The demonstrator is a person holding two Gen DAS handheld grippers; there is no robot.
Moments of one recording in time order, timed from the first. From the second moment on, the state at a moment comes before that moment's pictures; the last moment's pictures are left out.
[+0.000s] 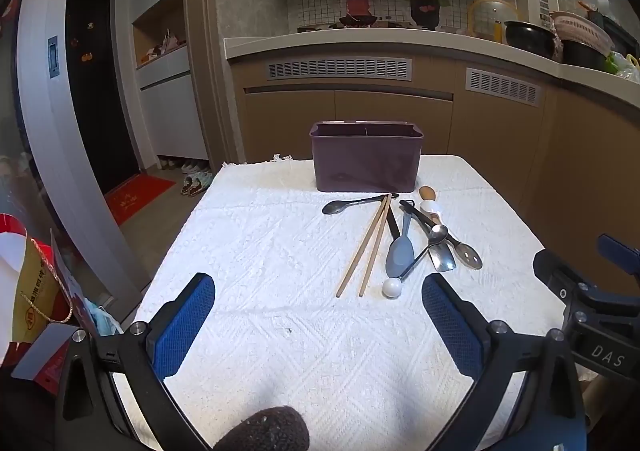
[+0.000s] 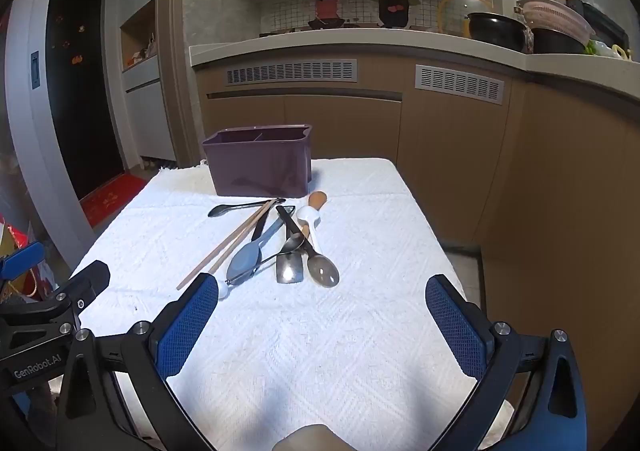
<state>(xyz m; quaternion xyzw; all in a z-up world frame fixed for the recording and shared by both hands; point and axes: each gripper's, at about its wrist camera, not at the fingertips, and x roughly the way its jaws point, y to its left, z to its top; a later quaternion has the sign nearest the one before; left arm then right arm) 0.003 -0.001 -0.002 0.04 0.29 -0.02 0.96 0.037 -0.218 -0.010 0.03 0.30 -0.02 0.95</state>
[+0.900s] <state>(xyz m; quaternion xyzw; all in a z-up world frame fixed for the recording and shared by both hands) 0.002 -0.001 -0.003 0.03 0.29 -0.02 0.96 0.035 -0.220 -0.009 0.03 0.30 -0.02 0.95</state>
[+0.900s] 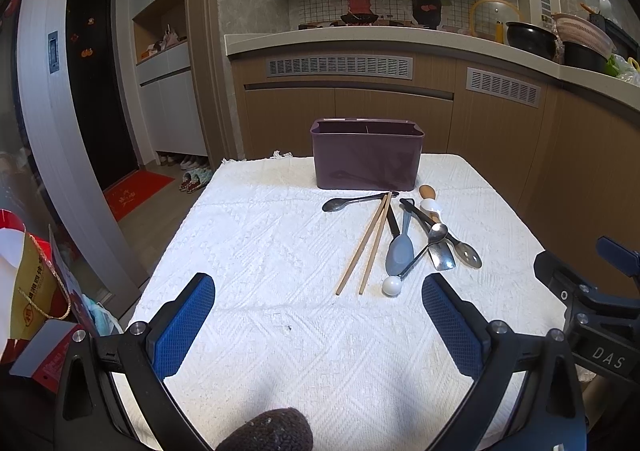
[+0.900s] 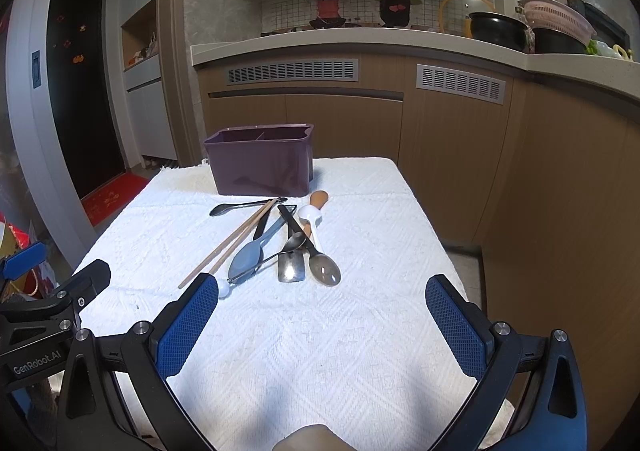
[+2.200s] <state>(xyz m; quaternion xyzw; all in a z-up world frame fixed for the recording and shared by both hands) 0.001 0.000 -0.004 0.03 0.29 -0.02 0.96 0.034 -0.211 -0.012 0.03 0.30 -0.02 0.95</state>
